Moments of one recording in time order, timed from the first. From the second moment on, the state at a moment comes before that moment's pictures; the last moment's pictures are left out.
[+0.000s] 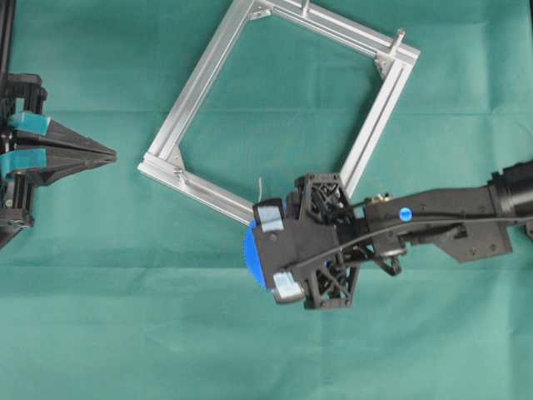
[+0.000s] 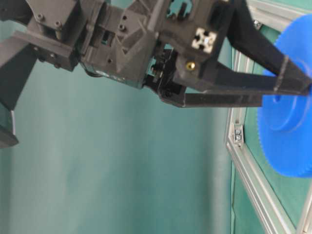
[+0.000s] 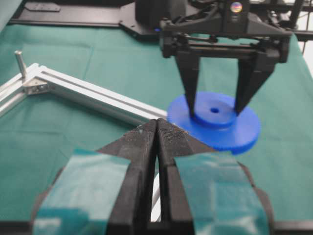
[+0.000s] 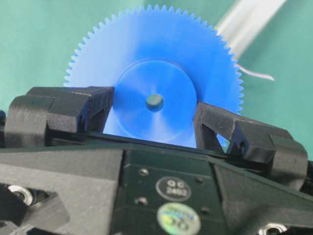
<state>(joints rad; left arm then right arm) 0.02 -0.96 1.15 -0.02 -0.07 0.00 0.20 0.13 0.26 -0.09 0.75 0.35</state>
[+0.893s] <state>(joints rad) 0.02 -0.96 1.15 -0.02 -0.06 0.00 0.12 0.18 0.21 -0.21 0.72 0.34</state>
